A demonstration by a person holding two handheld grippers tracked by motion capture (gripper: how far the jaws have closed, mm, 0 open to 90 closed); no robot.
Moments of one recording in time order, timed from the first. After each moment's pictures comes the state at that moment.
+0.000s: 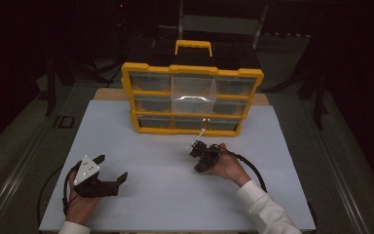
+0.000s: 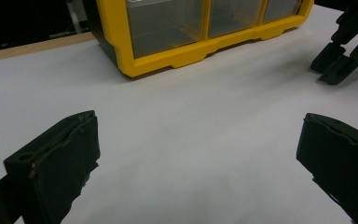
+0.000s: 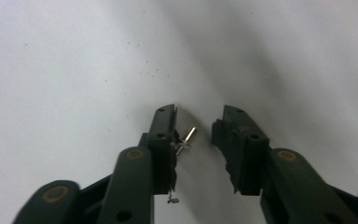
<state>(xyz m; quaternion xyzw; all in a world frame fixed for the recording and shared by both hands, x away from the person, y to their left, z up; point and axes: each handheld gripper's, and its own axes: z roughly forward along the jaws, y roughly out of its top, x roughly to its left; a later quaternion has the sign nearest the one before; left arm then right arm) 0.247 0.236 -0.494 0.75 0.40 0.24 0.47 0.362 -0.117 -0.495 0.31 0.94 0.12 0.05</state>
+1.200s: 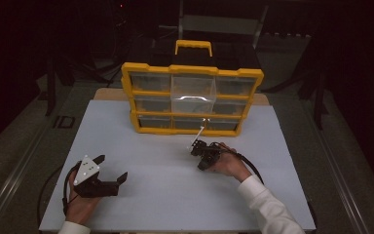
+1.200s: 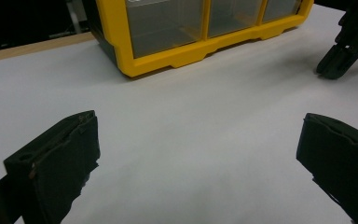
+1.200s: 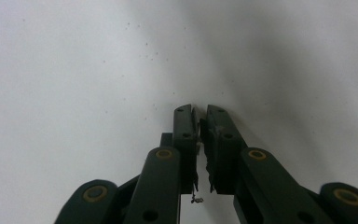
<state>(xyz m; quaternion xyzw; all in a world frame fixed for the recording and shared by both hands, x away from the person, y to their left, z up) 0.247 0.236 -0.494 0.75 0.40 0.24 0.47 0.370 -0.119 -0.492 0.28 0.95 0.09 0.03</state>
